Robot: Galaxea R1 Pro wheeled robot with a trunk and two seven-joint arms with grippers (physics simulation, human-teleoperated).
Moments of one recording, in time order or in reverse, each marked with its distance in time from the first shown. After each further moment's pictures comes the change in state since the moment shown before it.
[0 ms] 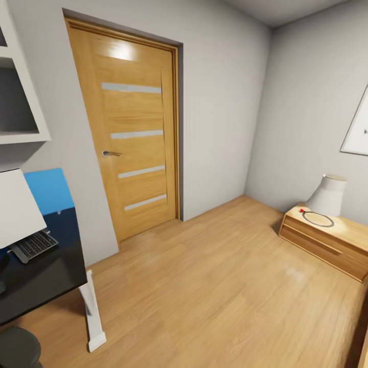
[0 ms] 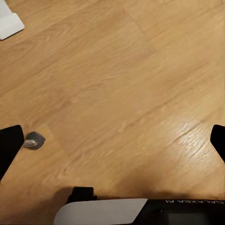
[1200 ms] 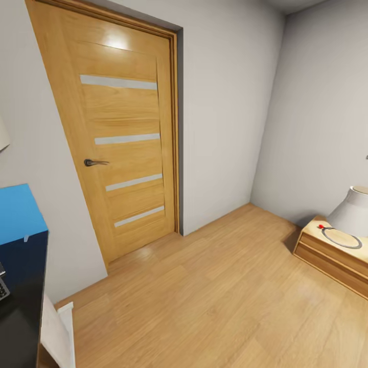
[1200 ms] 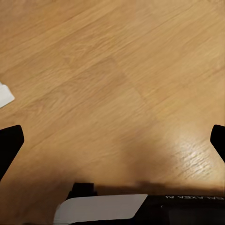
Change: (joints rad) left arm 0.000 0.000 0.001 0.012 0.000 0.000 0.000; right arm 0.000 0.001 0.000 0.000 0.002 -0.005 -0.001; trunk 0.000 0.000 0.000
